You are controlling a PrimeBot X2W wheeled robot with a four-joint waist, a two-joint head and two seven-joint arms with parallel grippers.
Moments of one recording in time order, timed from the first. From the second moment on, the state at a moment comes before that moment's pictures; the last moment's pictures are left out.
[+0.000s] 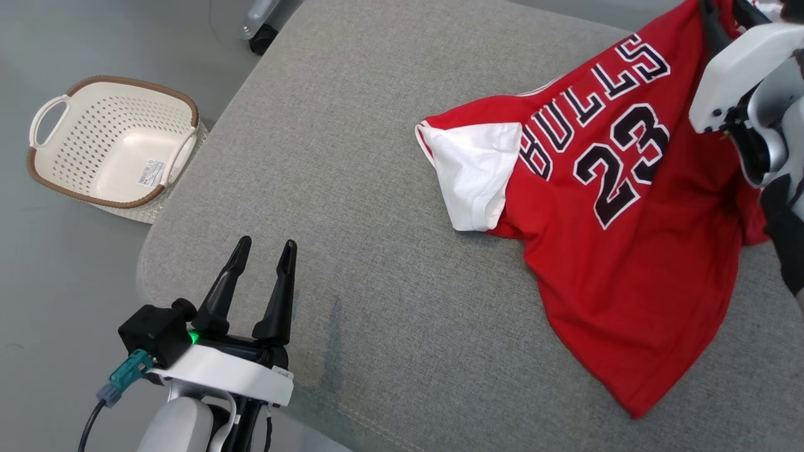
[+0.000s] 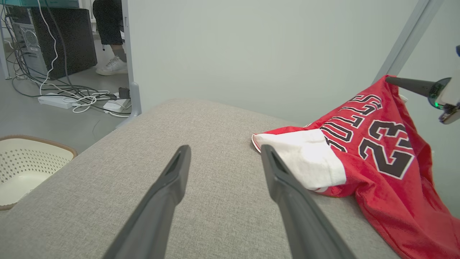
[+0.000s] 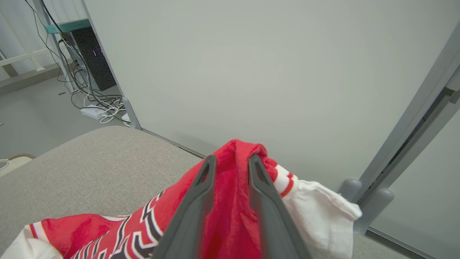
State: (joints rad) left arm -0.19 0.11 -0.22 0.22 -0.49 -0.13 -0.26; right arm -1.16 -0.26 0.33 1.05 0.29 0.13 -0.04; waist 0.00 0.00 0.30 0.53
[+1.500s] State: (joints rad) left arm -0.01 0.14 -0.08 0.21 -0.39 -0.13 -0.26; right arm -0.30 -0.18 0.59 0.46 0.44 0.13 0.13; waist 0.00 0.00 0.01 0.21
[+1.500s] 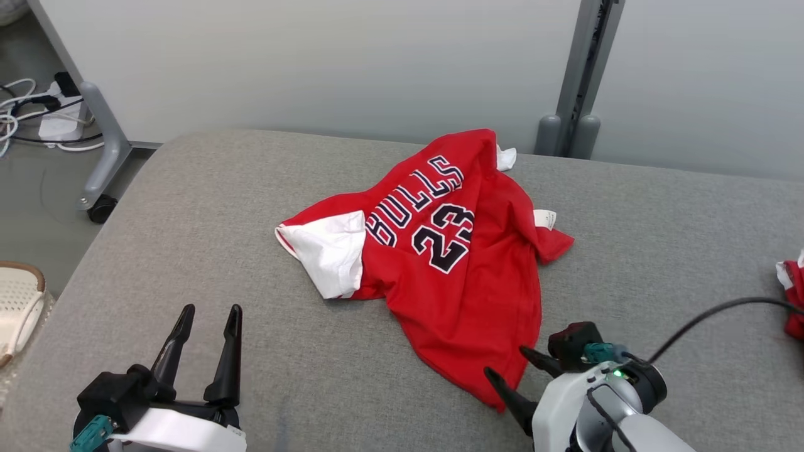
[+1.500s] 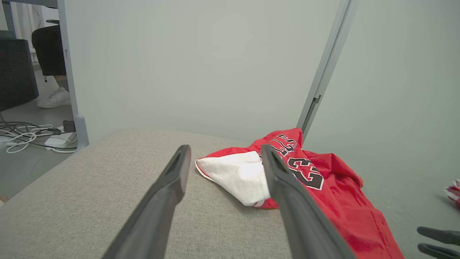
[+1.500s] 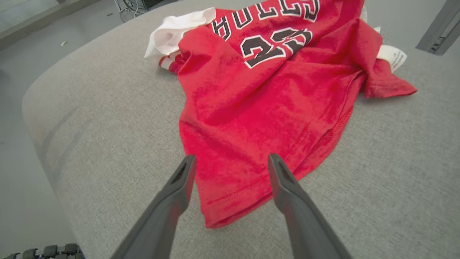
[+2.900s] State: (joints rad) left arm -0.01 0.15 -0.09 0.23 -0.40 -0.13 -0.26; right arm -0.14 -0.45 0.47 0.17 0.39 0.13 0.45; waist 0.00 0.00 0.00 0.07
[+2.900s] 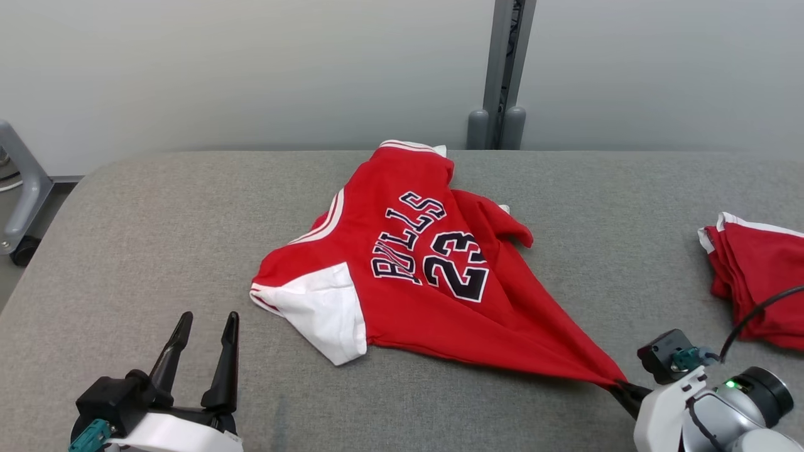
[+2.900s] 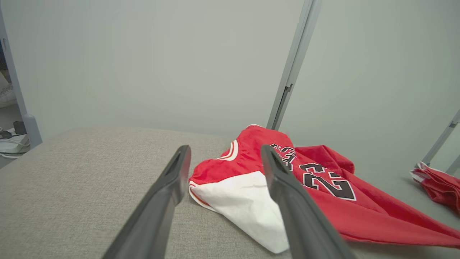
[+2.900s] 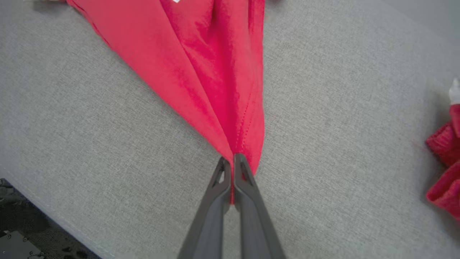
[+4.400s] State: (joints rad) left arm -0.58 0.24 -0.40 0.73 -0.43 -0.12 0.45; right arm -0.08 -0.17 0.20 0.01 0.26 0.13 0.27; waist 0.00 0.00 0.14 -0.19
